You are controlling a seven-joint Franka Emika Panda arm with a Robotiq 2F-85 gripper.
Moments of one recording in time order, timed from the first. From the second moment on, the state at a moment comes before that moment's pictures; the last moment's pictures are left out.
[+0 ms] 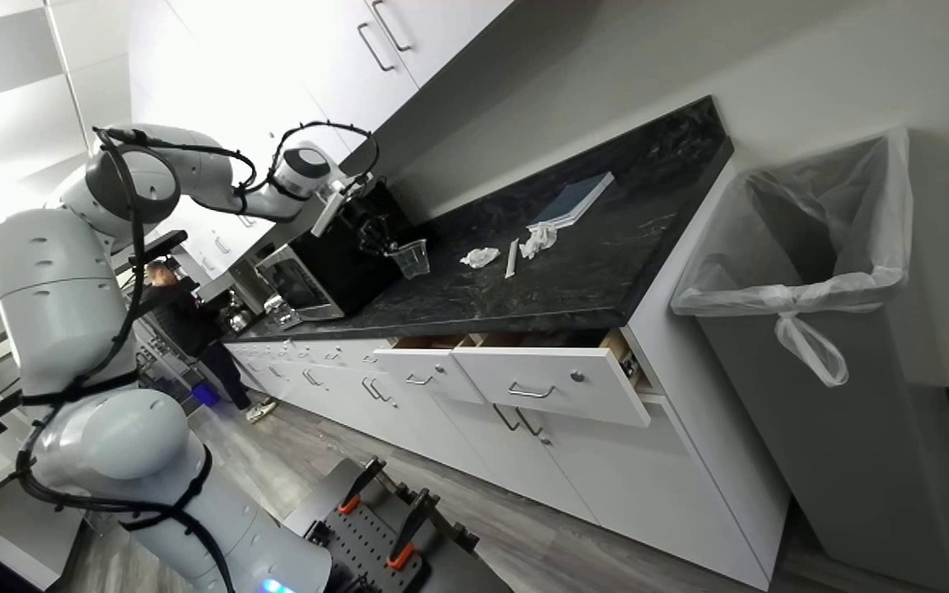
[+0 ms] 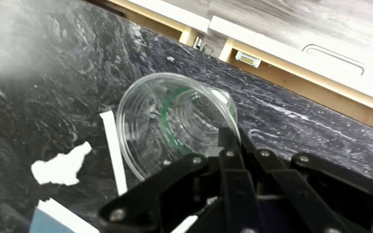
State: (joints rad) arm 0.38 0.43 0.16 -1.52 -0.34 1.74 0.17
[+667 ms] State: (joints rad) arm 0.51 0.58 0.16 -1.51 -0.51 2.07 0.20
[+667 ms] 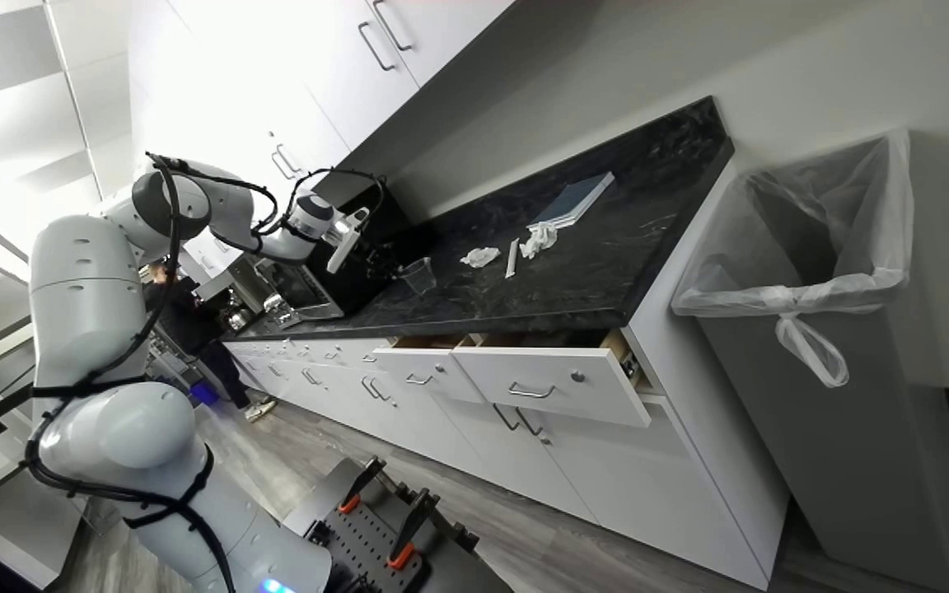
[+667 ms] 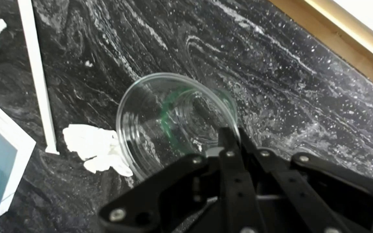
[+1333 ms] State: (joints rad) arm 0.51 0.59 0.13 -1.51 -0.53 2.13 0.21
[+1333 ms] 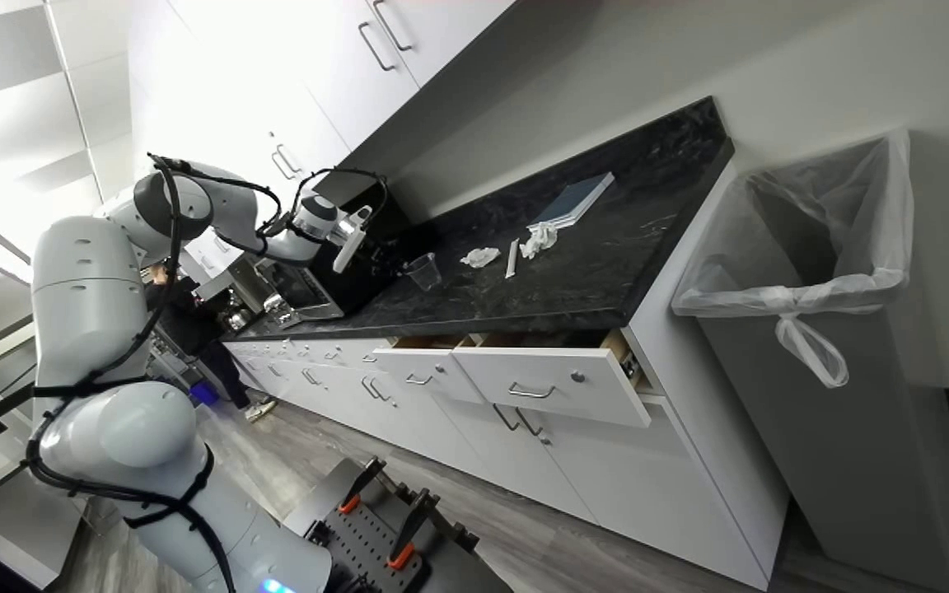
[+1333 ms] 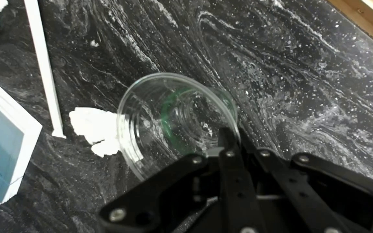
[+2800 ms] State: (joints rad) arm 0.54 0.75 0.10 -1.30 -0.52 2.13 0.21
